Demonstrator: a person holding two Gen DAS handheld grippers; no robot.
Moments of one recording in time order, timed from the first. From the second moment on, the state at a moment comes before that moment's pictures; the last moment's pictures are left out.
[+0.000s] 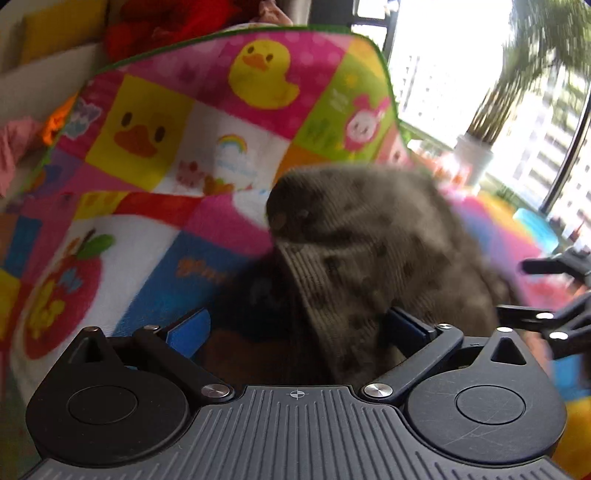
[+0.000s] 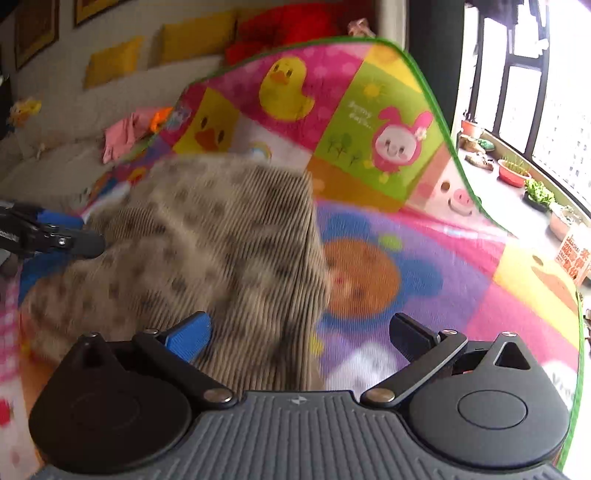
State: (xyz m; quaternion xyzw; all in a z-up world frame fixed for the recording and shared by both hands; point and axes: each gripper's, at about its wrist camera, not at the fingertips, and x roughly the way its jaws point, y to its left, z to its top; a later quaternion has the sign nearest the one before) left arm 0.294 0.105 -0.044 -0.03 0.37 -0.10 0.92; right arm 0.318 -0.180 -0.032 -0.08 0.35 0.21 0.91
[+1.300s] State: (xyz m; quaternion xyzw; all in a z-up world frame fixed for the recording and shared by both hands) left arm 0.282 0.097 -0.007 -0.18 0.33 -0.21 0.90; right arm 0.376 -0.174 -0.041 -0.11 0.32 0.10 0.94
